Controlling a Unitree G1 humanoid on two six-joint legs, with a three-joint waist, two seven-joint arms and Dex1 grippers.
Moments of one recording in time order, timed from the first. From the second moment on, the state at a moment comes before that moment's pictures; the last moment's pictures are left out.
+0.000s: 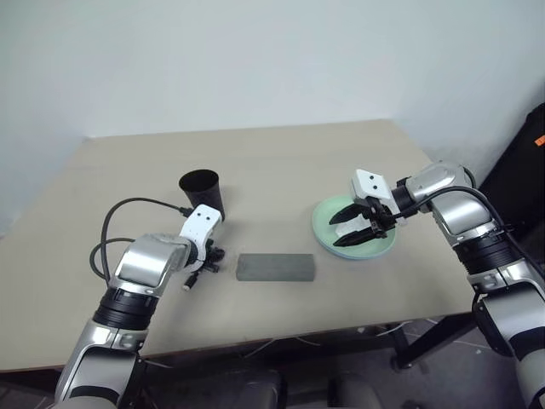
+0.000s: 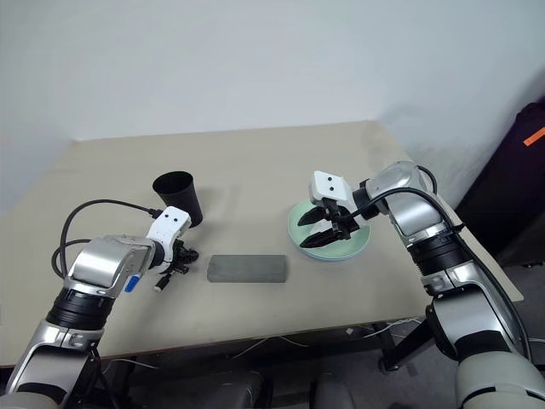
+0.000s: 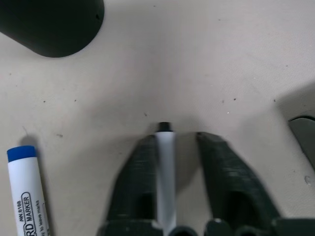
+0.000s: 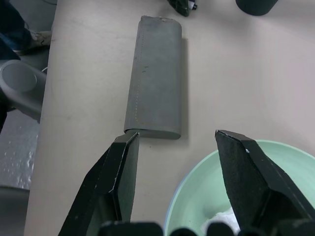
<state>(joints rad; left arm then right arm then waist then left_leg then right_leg) -0.51 0.61 -0.16 -0.01 -0.17 1.25 -0.47 -0.90 -0.61 0.37 0.31 0.08 0.36 1.51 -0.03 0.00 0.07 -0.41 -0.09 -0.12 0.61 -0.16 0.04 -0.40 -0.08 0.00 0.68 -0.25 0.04</state>
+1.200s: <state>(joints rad) -0.81 0.43 0.13 0.36 -0.10 0.03 -0.27 -0.90 -0.59 0.37 0.31 0.08 0.36 1.50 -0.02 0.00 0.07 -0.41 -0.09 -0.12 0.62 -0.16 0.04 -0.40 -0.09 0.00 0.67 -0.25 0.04</state>
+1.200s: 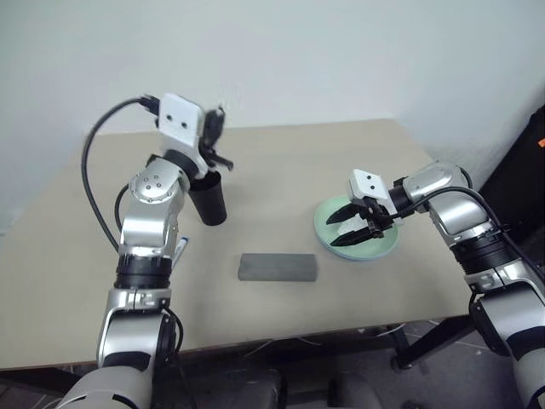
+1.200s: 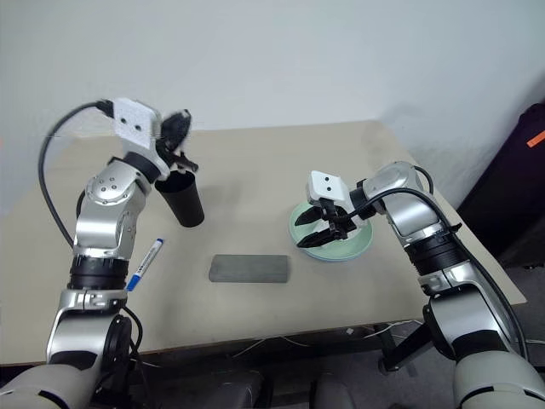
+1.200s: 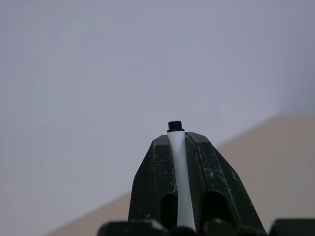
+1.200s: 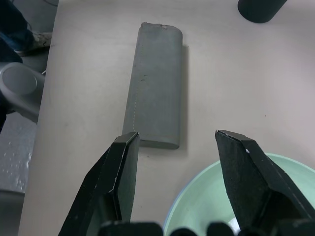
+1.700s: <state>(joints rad) -0.85 0.44 0.15 0.72 -0.09 -0.26 -0.23 -0.91 -0.58 0.36 0.31 0.09 0.38 1.50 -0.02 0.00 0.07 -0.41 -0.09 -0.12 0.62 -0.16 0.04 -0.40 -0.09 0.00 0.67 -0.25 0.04</state>
